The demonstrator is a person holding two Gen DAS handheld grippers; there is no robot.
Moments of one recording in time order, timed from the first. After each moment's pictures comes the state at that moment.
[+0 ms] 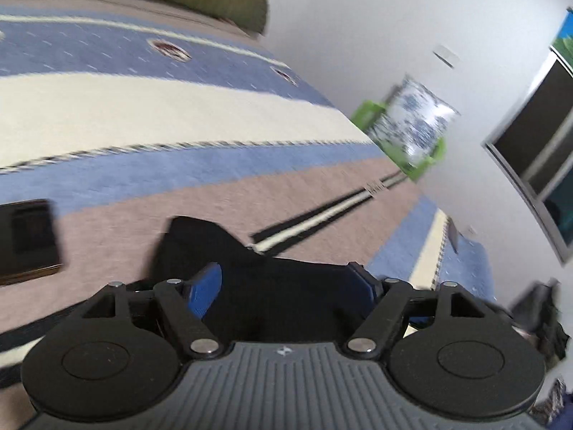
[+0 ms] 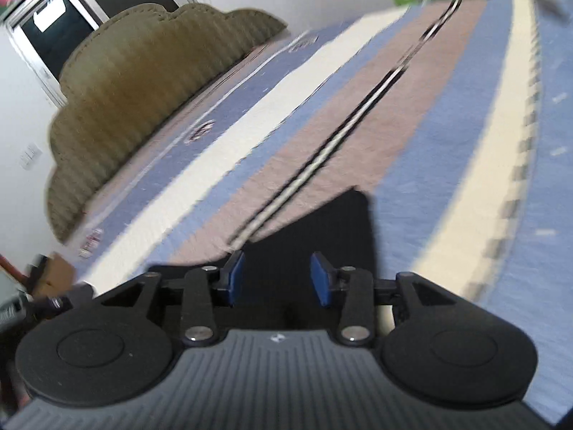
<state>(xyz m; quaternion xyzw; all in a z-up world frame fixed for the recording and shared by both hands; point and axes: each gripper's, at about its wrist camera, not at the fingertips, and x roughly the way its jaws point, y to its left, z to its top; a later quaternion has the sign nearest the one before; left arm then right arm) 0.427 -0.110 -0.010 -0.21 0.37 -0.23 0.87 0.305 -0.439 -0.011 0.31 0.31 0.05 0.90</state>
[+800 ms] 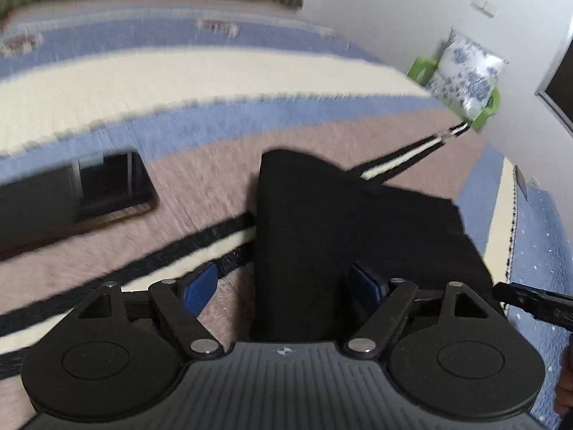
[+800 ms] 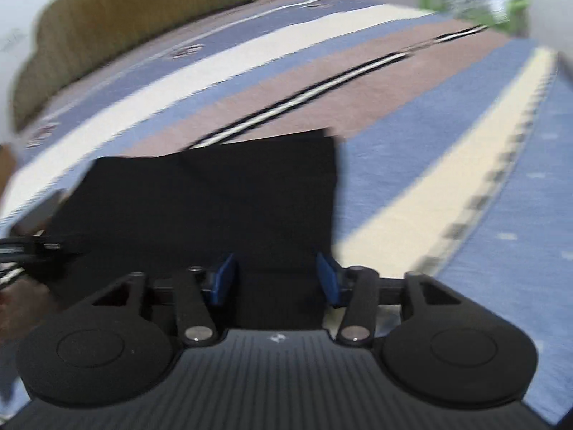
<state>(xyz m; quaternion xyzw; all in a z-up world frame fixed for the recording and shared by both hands) 0.372 -0.080 -0.042 -0.11 0.40 -0.15 0.90 0.285 -0.406 -0.040 0.10 0.39 -0.01 0.91</state>
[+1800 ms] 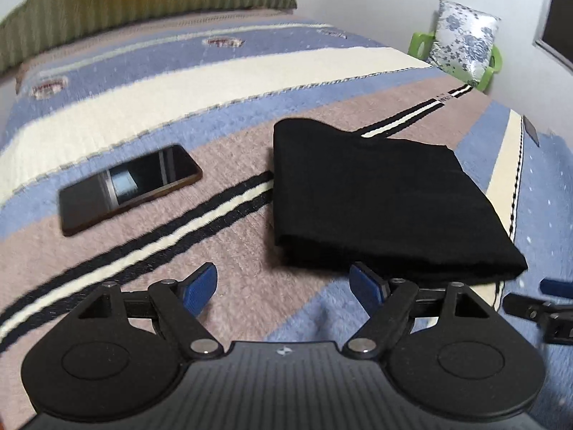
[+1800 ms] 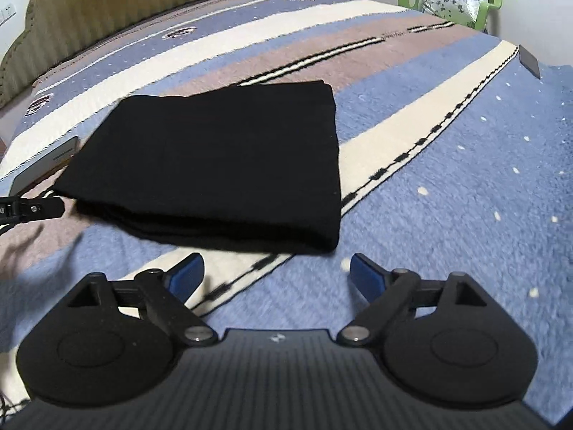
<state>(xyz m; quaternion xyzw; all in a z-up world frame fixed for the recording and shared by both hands) 0.297 -0.088 -0.020 0.00 0.40 -0.11 0.91 0.191 -0.351 -0.038 0.08 0.41 -0.03 0.91</state>
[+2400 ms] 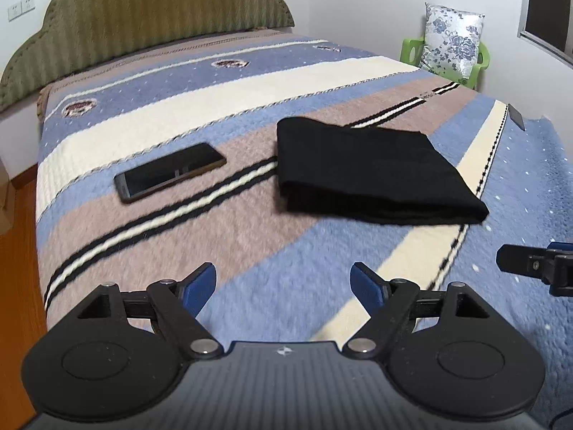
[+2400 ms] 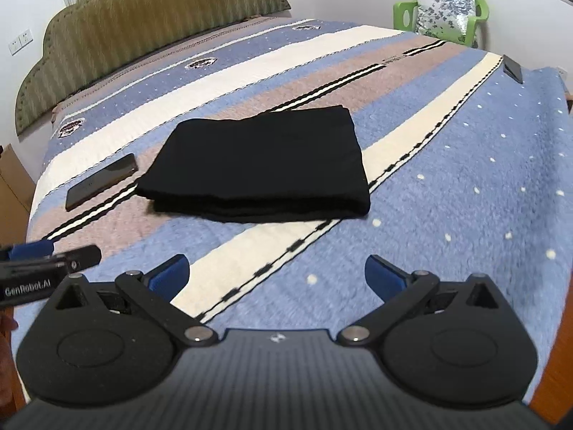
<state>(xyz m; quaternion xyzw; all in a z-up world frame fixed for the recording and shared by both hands) 0.190 -0.069 0.009 0.02 0.38 -0.10 0.92 0.104 -0.301 0.020 0.11 0.37 -0.03 0.92</state>
